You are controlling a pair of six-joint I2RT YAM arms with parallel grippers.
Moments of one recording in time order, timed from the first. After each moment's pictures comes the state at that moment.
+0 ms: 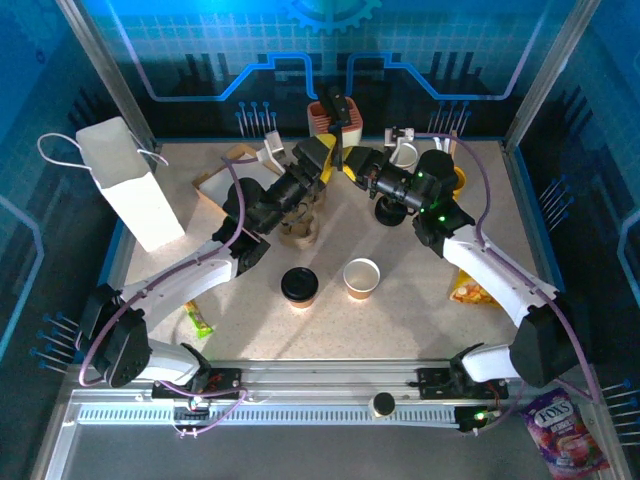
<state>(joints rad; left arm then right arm) -0.62 1.39 1.03 0.70 0.10 -1.35 0.45 1.37 1.11 0.37 -0.54 1.36</state>
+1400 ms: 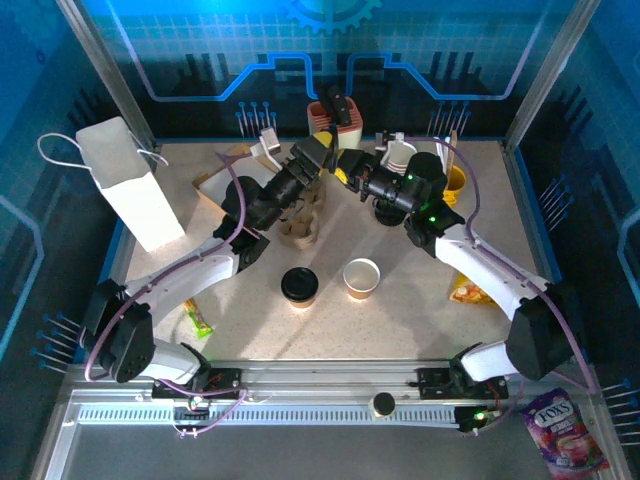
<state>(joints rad) -0.58 1.42 1.02 0.76 0.10 -1.23 0.49 1.41 1.10 0.42 -0.52 1.43</state>
